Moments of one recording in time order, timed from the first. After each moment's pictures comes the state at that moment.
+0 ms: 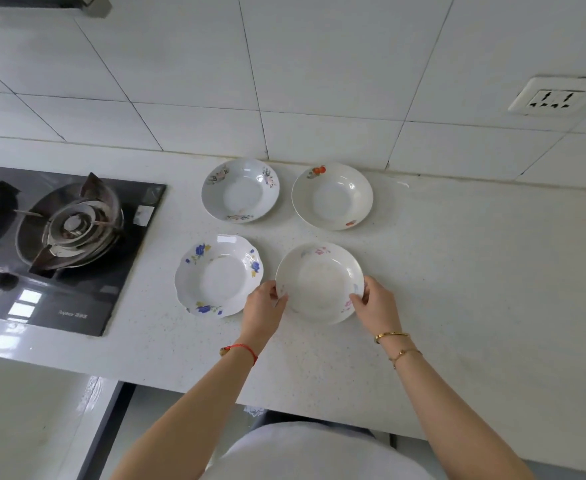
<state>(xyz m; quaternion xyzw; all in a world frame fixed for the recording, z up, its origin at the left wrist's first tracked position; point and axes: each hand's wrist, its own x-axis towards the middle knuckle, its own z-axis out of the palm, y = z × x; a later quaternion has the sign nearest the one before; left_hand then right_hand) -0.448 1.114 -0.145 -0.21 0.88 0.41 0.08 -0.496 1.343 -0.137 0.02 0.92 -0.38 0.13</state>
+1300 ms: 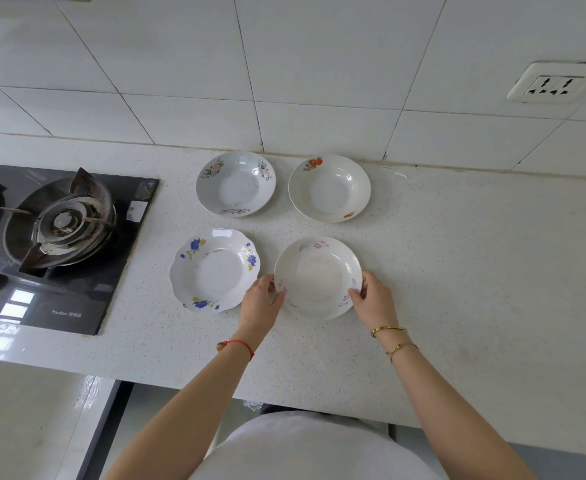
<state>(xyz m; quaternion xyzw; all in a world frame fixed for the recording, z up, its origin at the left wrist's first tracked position) -0.448 1.107 -0.150 -0.17 0.90 0.38 0.09 -0.490 1.339 -0.147 0.04 0.91 -0.38 0.13</state>
